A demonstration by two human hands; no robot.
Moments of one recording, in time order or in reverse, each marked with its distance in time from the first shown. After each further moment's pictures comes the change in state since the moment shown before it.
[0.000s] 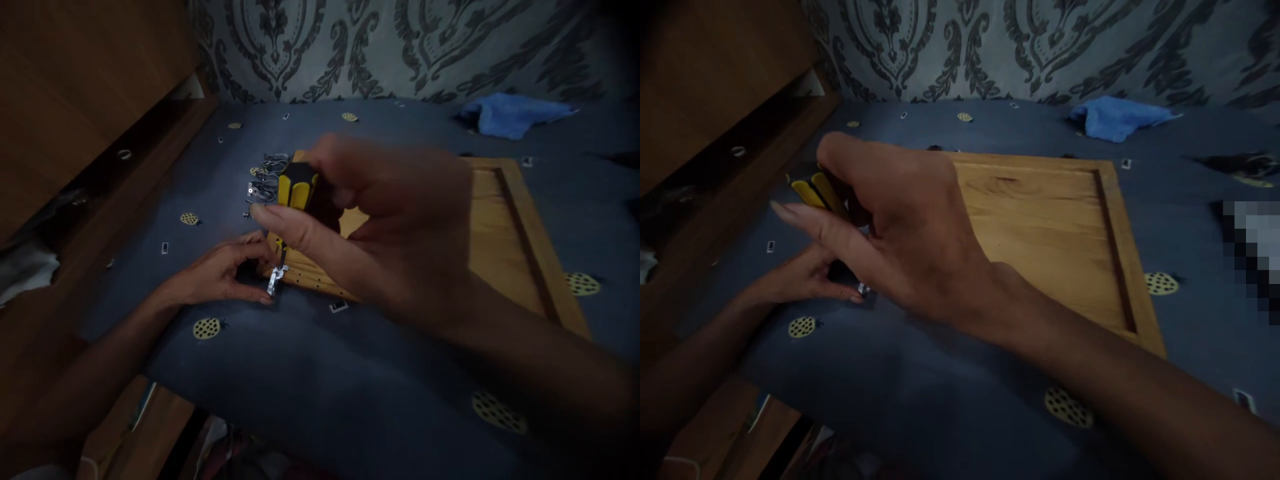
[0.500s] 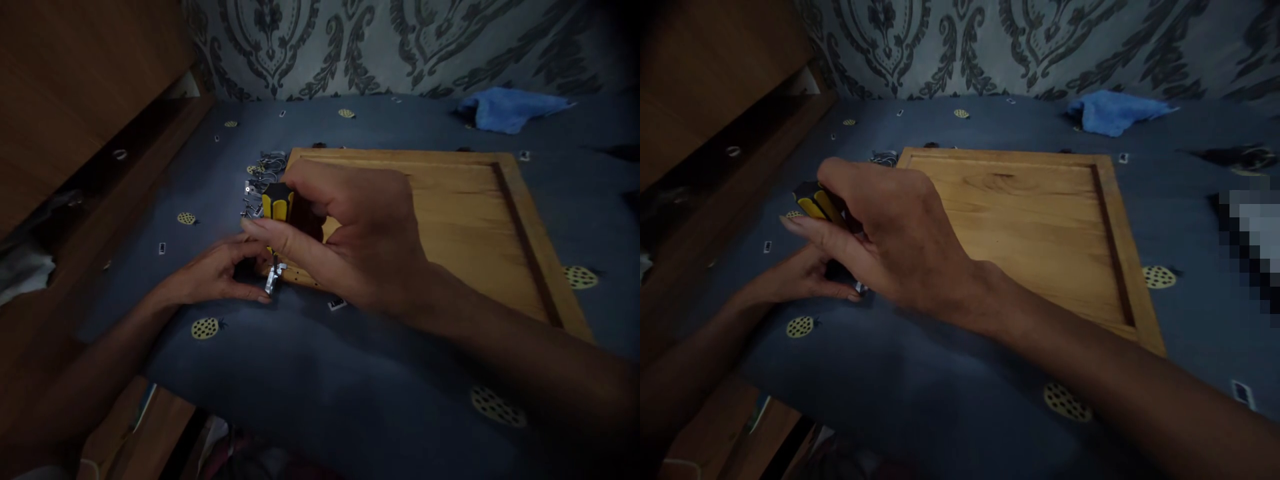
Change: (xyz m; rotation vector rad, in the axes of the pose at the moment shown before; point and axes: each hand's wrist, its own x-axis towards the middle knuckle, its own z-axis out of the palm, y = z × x) left_hand -0.001 0.001 -0.003 0.045 -0.010 -0.021; right_hand -0.007 0.008 0.012 0.036 -0.135 0.094
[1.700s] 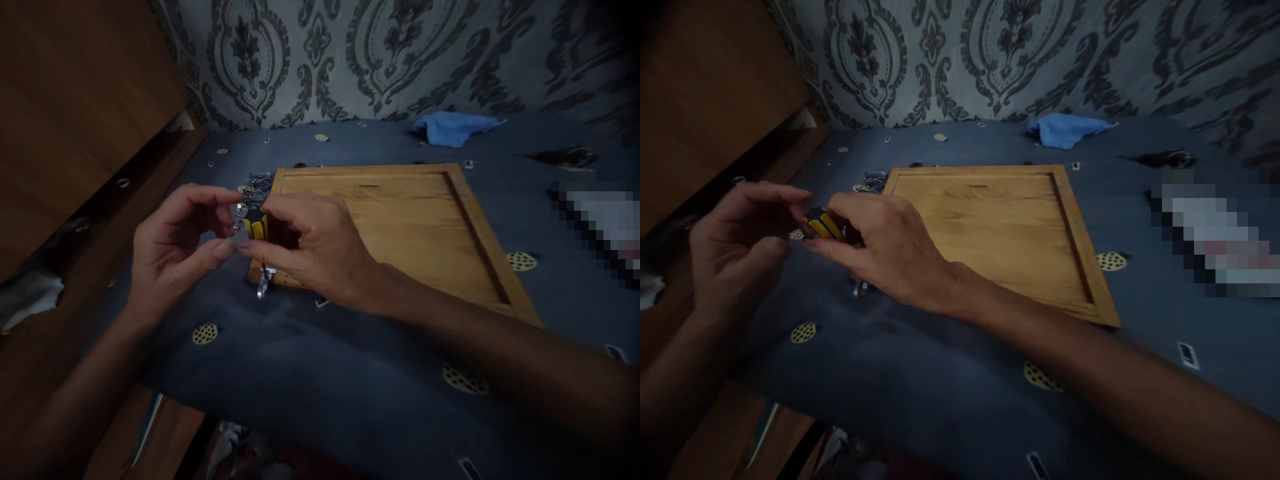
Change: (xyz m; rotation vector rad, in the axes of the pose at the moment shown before) left_hand 0.002 0.060 -0.016 -0.213 0.682 0.364; right_hand -0.005 0.005 0.010 0.145 -0.005 -0.025
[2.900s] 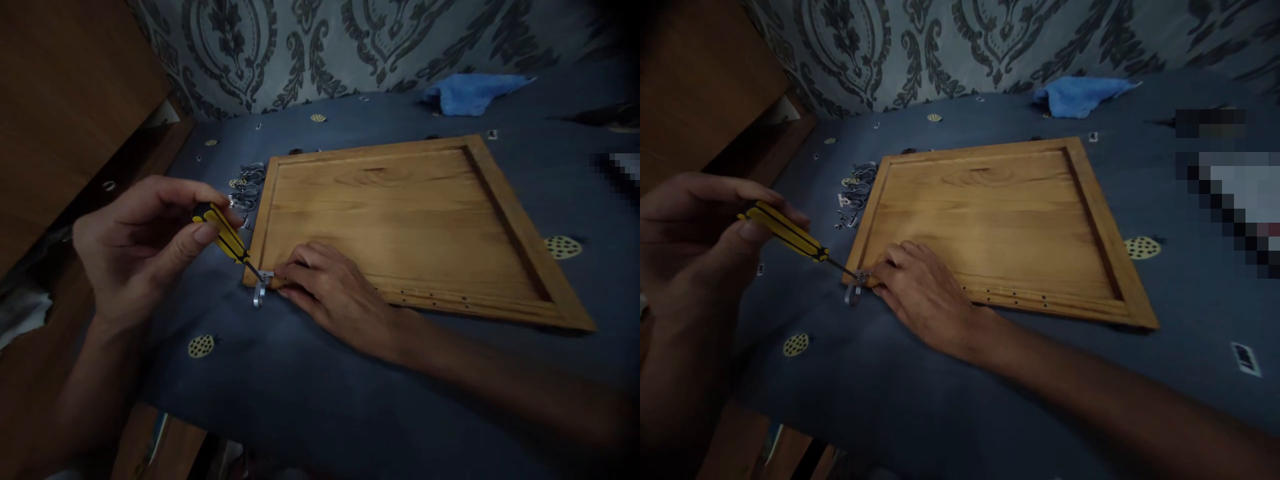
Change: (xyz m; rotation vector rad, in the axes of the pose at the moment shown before) left_hand 0.011 0.000 0.004 0.040 0.039 0.043; right_hand -0.072 0.025 0.009 -0.253 -0.275 0.151
